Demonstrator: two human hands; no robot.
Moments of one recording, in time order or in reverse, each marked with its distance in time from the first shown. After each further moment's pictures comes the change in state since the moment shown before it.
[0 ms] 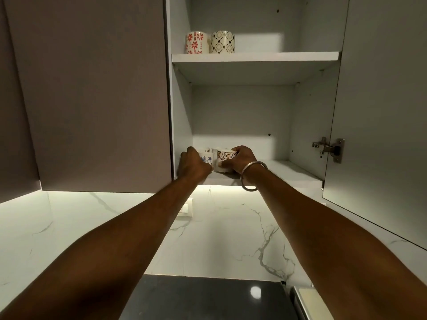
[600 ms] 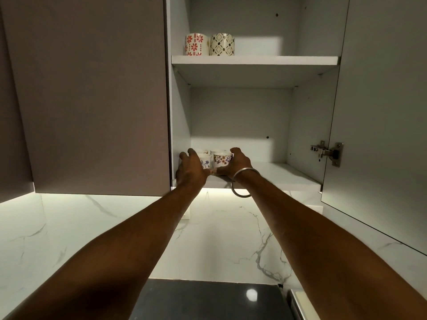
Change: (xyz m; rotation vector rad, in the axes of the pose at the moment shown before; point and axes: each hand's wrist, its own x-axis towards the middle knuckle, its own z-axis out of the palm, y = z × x) left_hand -0.007 -0.002 0.005 0.159 0.025 0.089; right_hand 0.011 0.008 0.008 -0.534 0.086 -0.170
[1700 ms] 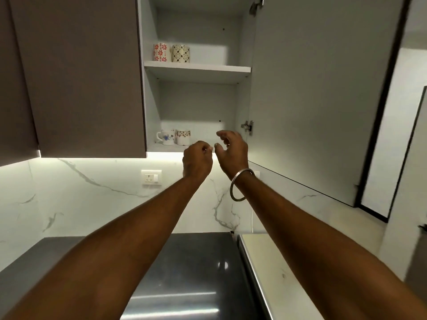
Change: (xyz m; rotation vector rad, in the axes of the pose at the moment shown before) left_hand -0.263 0.136 -0.093 -0.439 0.076 0.142; right_hand -0.283 -0.017 -0.150 0.071 0.453 -0.391
